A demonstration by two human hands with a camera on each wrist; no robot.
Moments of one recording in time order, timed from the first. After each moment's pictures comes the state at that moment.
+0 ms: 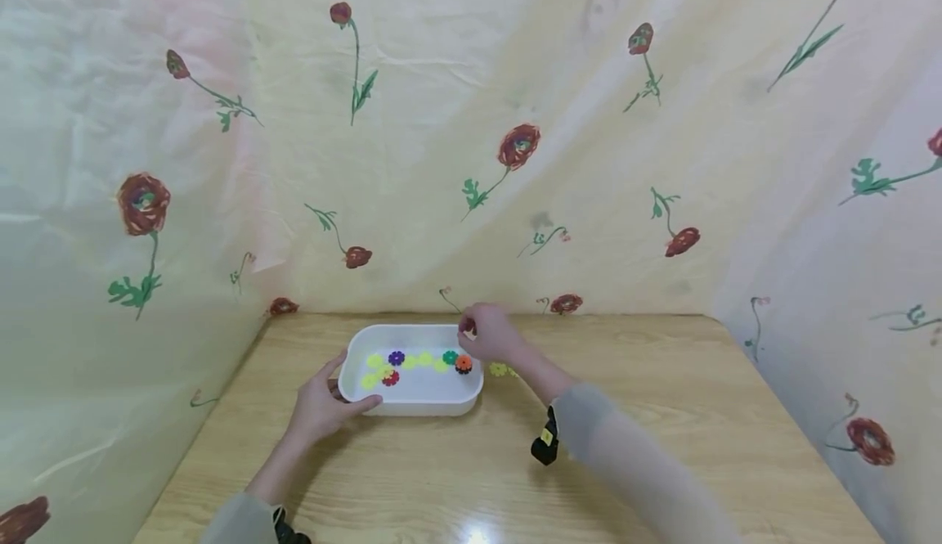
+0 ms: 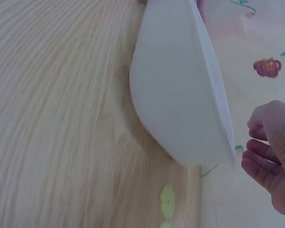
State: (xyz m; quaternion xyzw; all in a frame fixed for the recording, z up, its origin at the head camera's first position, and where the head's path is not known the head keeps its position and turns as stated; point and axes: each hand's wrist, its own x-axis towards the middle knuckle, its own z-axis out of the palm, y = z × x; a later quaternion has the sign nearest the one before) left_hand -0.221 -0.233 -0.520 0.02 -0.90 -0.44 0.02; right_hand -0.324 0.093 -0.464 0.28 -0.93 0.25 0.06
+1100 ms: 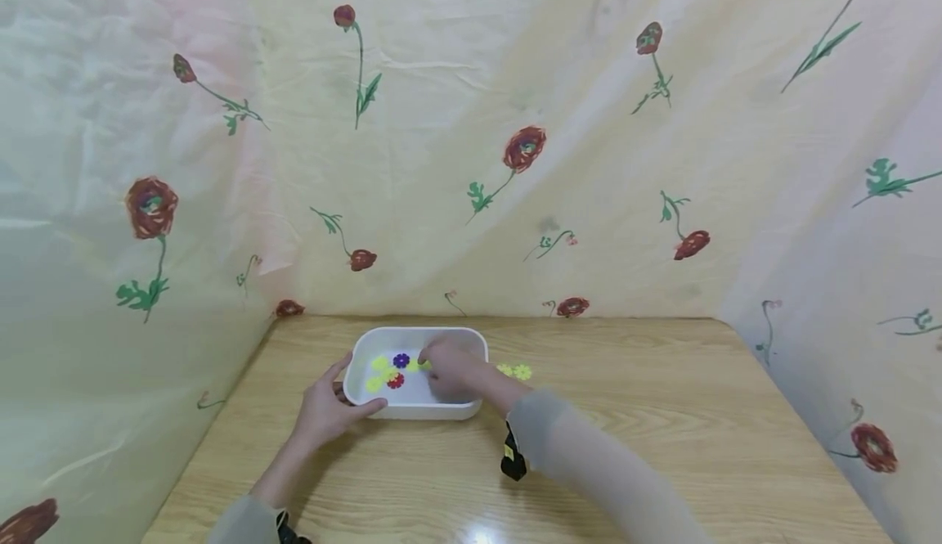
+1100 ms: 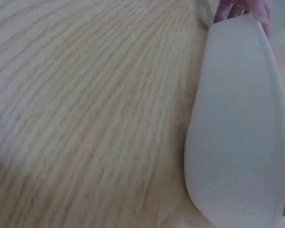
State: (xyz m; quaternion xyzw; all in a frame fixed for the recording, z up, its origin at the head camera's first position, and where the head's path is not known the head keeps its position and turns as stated) left_hand -0.221 -0.231 -0.521 0.02 -0.90 -0.44 0.03; right_hand -0.304 0.022 -0.492 0.33 -0.93 0.12 -0.09
